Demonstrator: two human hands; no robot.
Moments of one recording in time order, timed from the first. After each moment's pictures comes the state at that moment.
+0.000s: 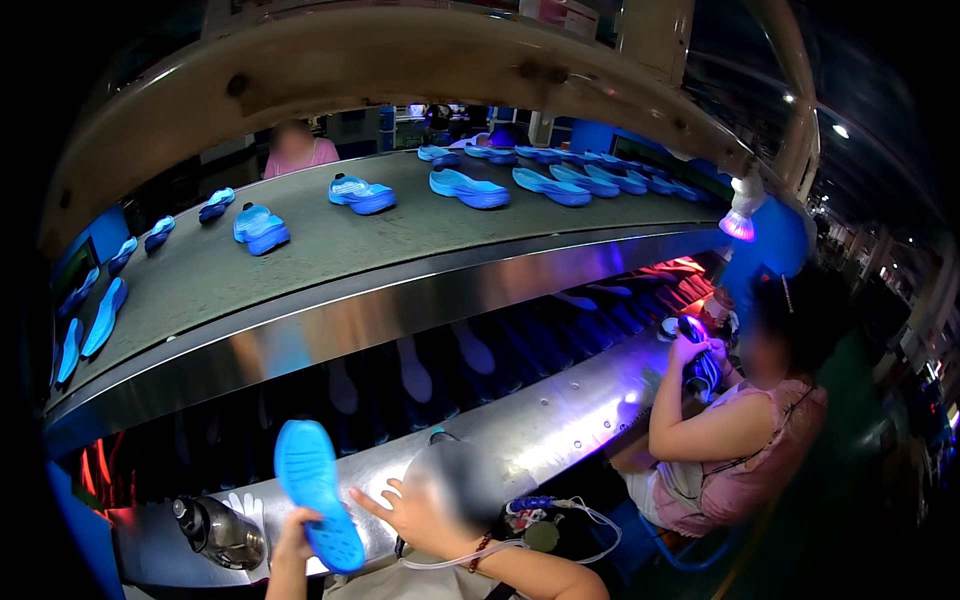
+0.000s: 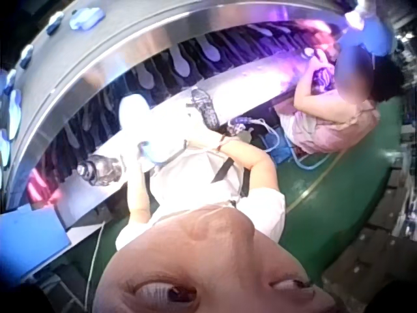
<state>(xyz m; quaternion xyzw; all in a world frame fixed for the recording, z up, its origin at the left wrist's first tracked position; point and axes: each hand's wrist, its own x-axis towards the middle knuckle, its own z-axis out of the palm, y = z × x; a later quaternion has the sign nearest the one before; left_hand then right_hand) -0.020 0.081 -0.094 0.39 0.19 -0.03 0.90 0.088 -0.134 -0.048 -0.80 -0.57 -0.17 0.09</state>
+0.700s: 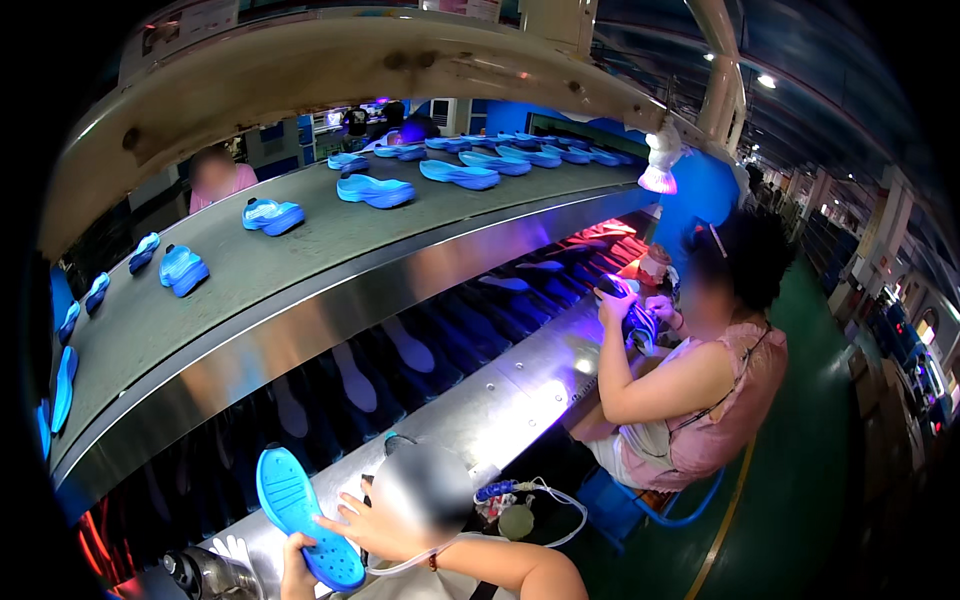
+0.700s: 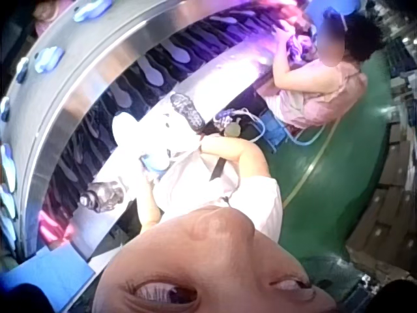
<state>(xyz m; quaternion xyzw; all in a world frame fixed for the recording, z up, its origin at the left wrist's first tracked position) -0.001 0.039 -0.108 0.37 0.21 0.00 0.90 0.092 -0.126 -0.084 -0.80 -0.56 -0.15 0.14</state>
